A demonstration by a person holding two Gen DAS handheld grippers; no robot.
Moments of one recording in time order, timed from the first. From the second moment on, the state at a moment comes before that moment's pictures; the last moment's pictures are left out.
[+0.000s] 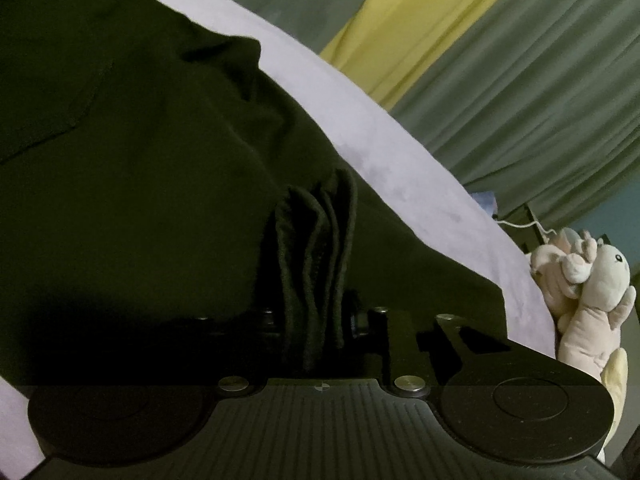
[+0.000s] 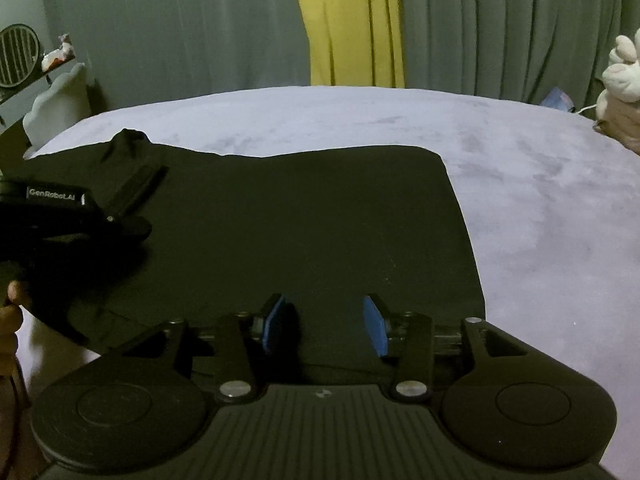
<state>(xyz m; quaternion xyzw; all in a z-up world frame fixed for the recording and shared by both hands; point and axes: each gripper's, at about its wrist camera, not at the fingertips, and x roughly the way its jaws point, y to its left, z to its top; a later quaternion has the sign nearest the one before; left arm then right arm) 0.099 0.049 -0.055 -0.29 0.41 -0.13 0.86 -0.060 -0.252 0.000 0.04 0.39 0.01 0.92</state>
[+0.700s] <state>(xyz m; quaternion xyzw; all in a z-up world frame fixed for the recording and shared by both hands) 0.093 0.066 -0.031 -0.29 0.37 -0.13 0.87 -0.063 -0.263 0.005 0.05 0.39 -0.04 0.92</state>
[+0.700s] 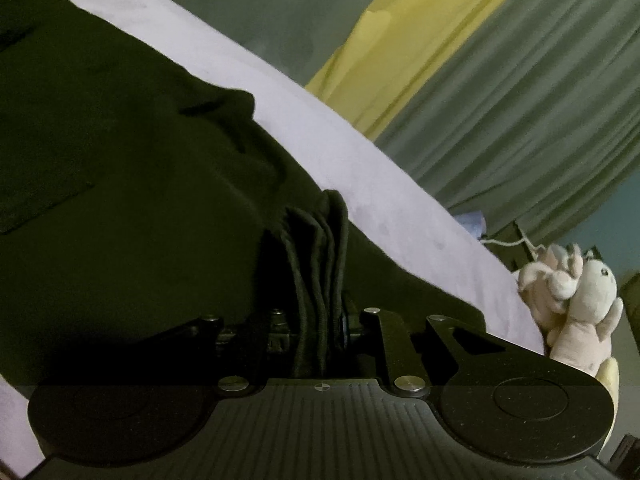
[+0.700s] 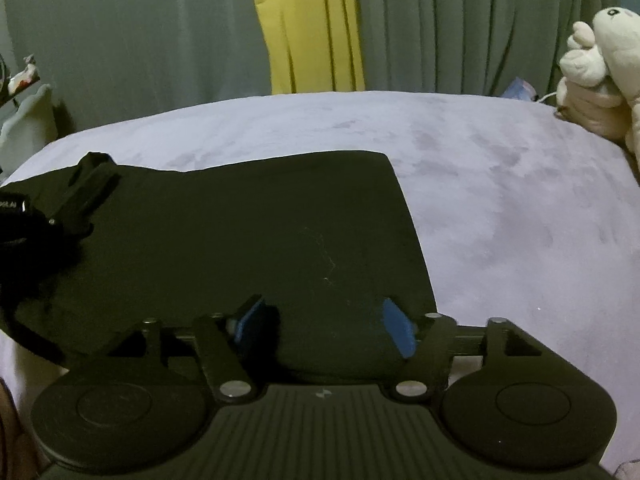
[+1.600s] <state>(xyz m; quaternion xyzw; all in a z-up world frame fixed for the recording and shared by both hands) 0.059 0.219 0.001 -0.36 0.28 0.12 0.88 -0.042 -0.239 0.004 0.08 0.39 0.01 0.92</state>
